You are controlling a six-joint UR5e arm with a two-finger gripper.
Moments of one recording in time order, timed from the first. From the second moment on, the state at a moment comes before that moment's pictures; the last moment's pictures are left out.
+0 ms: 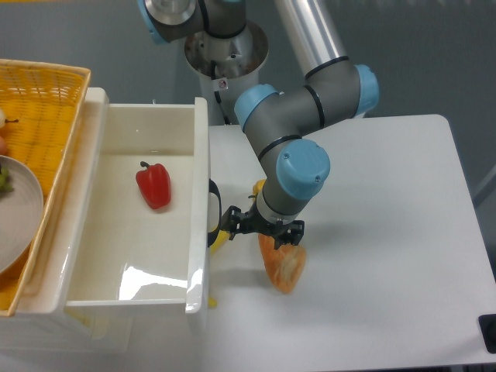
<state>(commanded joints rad) 2.45 -2.01 -1.56 -1.24 1.34 0.56</state>
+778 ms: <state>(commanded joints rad) 2.44 -2.00 -1.56 -1.25 1.33 0.55</state>
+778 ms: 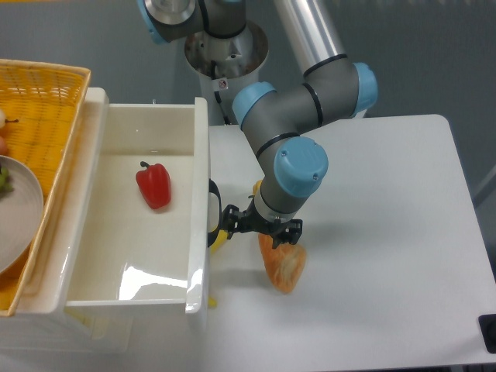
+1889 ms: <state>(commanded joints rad) 2.42 -1.98 -1.56 -1.25 1.32 0.52</state>
